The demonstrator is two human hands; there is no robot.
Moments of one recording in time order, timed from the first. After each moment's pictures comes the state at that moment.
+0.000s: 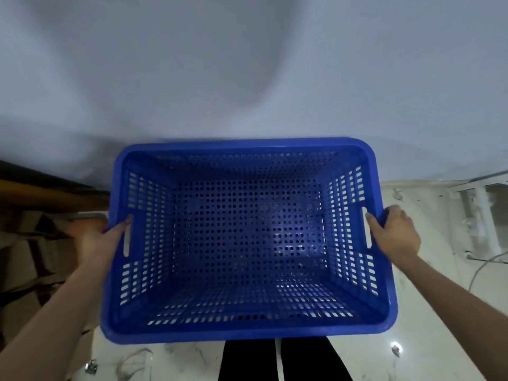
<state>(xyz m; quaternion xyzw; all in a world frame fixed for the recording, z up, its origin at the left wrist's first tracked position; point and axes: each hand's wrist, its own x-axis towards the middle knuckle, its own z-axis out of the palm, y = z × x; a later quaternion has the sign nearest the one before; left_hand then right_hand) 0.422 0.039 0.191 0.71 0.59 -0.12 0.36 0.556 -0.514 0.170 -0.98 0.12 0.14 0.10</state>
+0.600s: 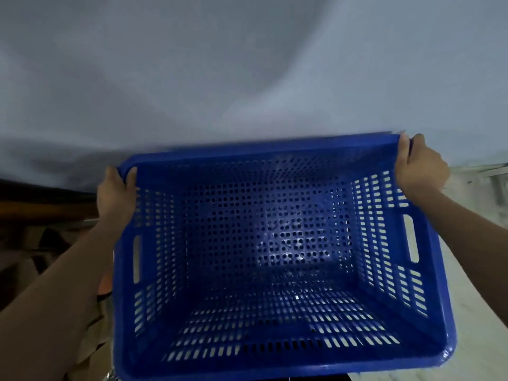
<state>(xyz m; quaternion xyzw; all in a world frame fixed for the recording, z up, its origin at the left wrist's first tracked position) 0.549 0.081 0.153 0.89 0.37 -0.04 0.26 0.692 -0.451 0.152 -0.99 0.13 0.05 0.09</state>
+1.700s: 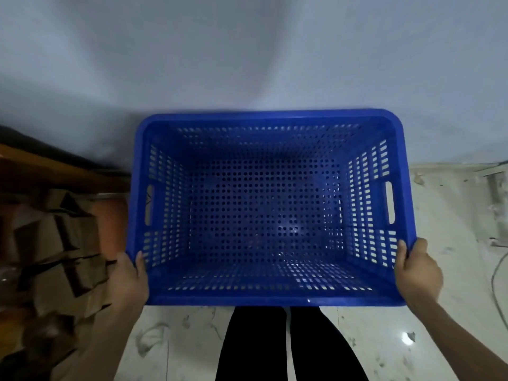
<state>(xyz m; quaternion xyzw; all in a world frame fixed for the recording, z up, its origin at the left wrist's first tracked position) 0.265 0.008 0.147 0.88 0.43 -0.09 0.17 0.418 -0.515 0.157 -0.97 0.18 0.10 0.12</state>
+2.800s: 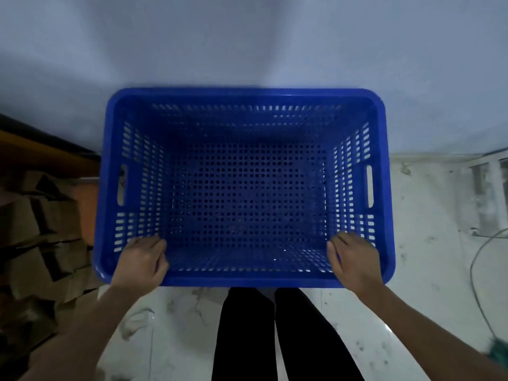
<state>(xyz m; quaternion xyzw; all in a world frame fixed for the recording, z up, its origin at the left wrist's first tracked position) 0.288 -0.042 0.139 0.98 0.01 -0.15 0.09 0.406 -0.485 0.143 -0.97 -0.19 0.09 0.08</state>
